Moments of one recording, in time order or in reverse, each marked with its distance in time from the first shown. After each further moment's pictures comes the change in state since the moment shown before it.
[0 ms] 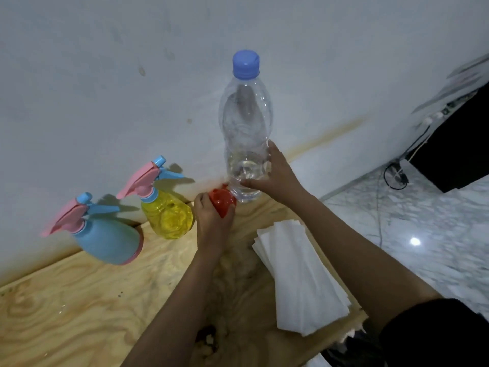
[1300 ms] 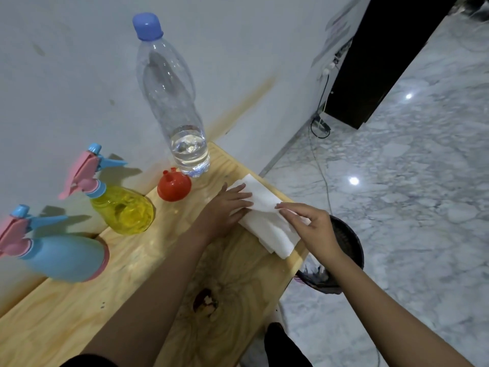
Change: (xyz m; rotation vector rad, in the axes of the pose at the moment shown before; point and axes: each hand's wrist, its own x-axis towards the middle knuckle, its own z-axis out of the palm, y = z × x) left_hand -0.041 -0.003 0.021 -0.020 -0.748 1.096; right_hand -0.246 0.056 0.007 0.176 0.544 0.105
